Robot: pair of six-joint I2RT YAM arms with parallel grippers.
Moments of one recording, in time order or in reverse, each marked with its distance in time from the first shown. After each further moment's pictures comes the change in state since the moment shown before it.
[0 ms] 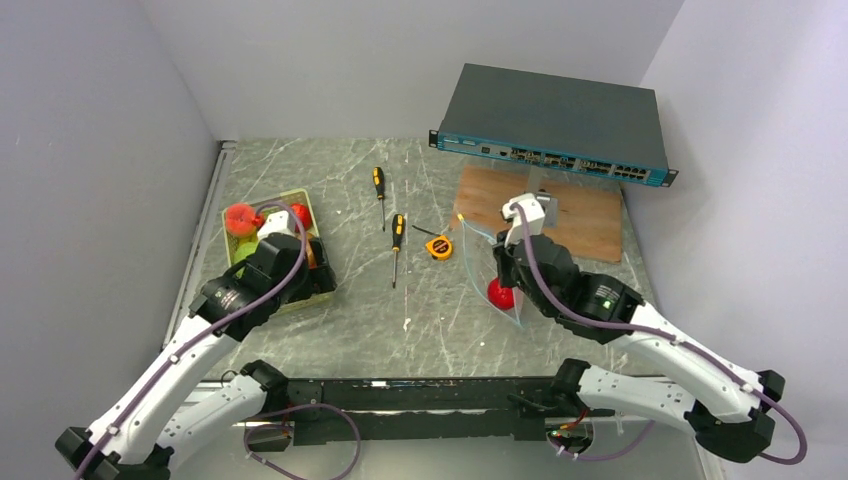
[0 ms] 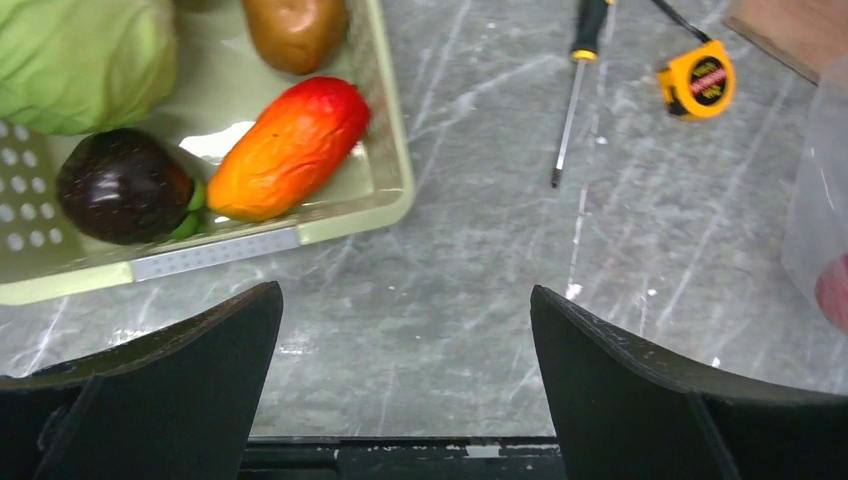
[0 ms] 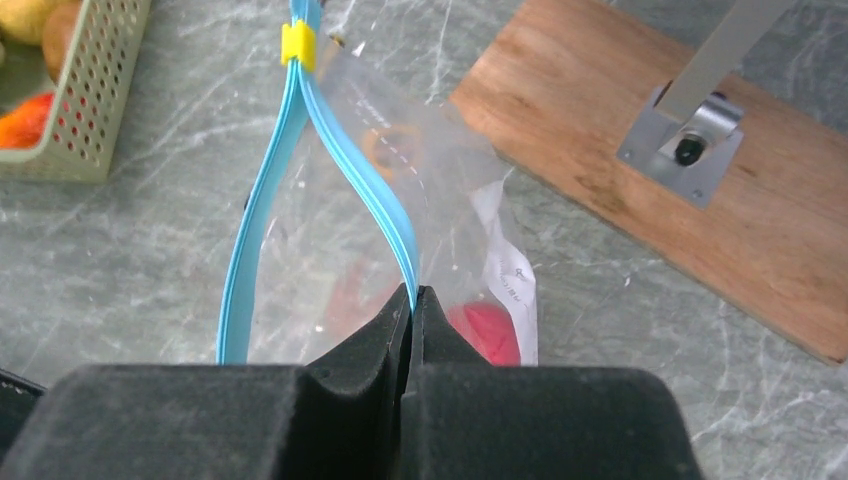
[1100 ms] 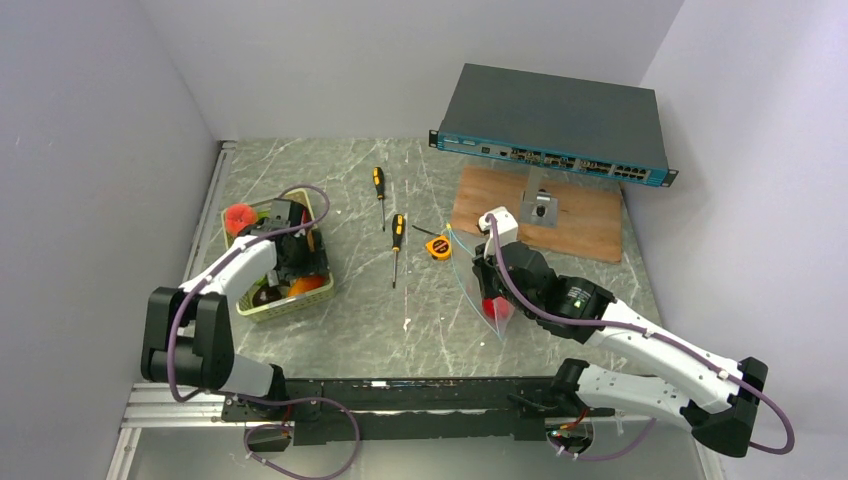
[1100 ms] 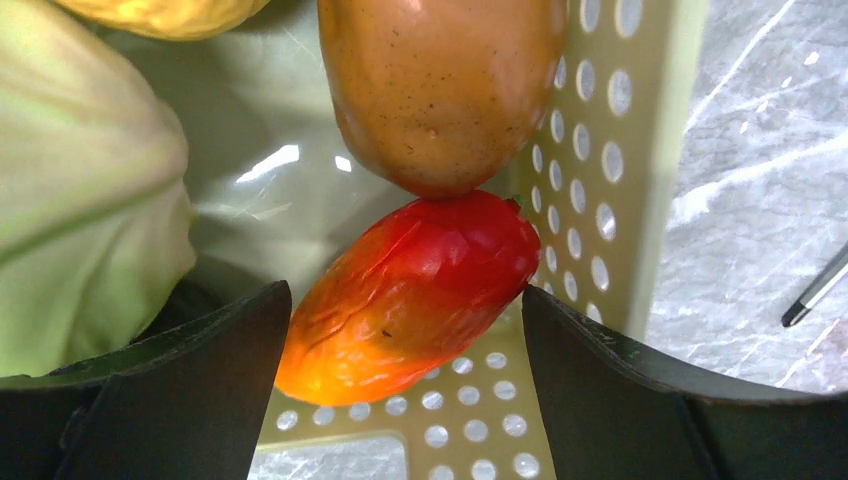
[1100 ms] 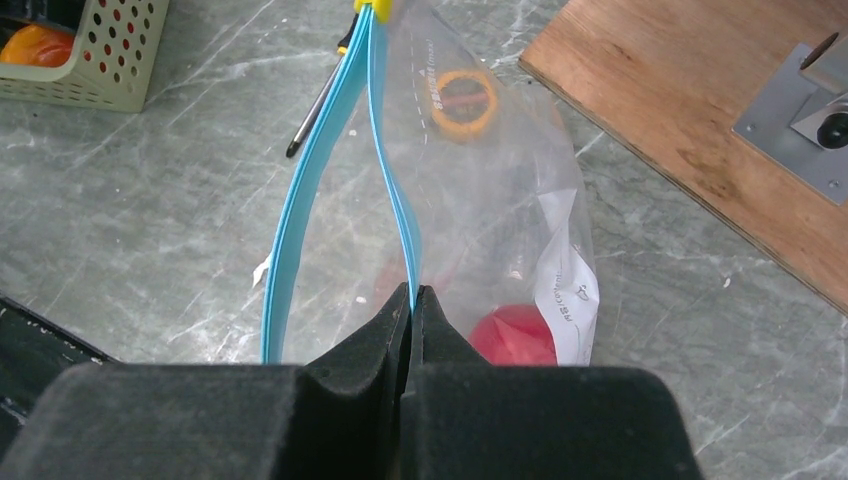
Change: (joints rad) left arm 0.440 0.616 -0.036 0.277 0.244 0.299; right arm 0.000 0.051 -0.164 0.144 -0.156 0.028
